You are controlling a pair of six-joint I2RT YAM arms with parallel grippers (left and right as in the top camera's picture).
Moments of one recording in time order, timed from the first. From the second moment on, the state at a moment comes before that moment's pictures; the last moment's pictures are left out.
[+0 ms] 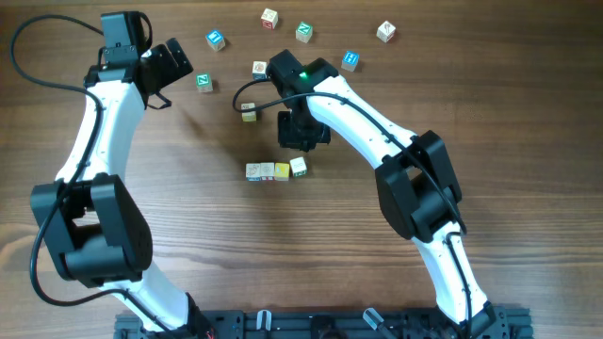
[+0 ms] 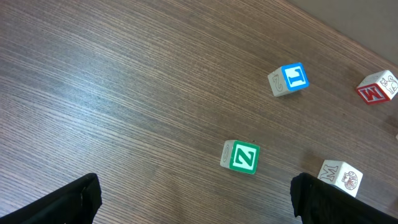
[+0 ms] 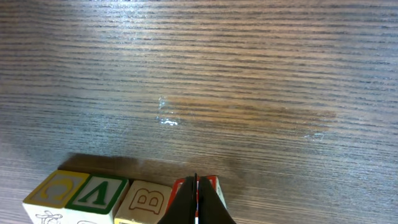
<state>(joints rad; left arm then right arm) 0.11 1.89 1.49 -0.52 -0.04 -0.37 0.63 2.36 2.00 -1.16 -0.13 0.59</state>
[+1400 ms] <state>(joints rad) 0.11 1.89 1.49 -0.52 -0.04 -0.37 0.63 2.39 1.99 -1.19 -0.14 0.62</state>
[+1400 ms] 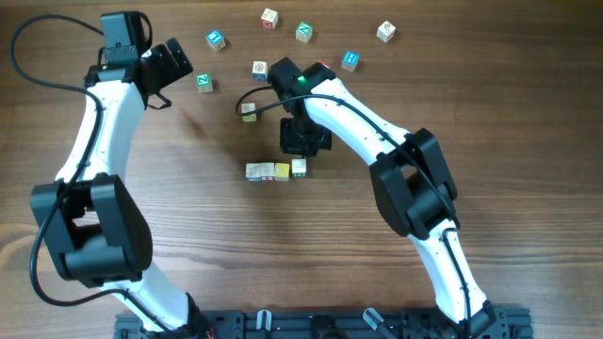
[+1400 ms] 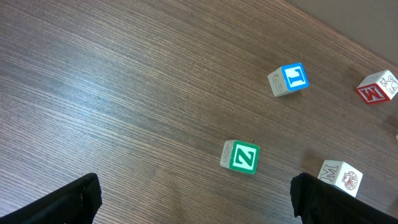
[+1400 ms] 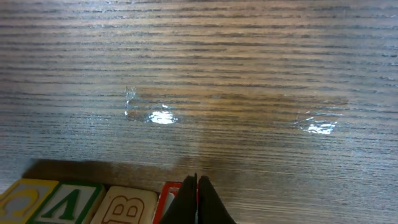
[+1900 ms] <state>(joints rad) 0.11 1.89 1.49 -0.52 -0.04 -0.37 0.64 2.39 1.99 -1.21 -0.18 0.62</state>
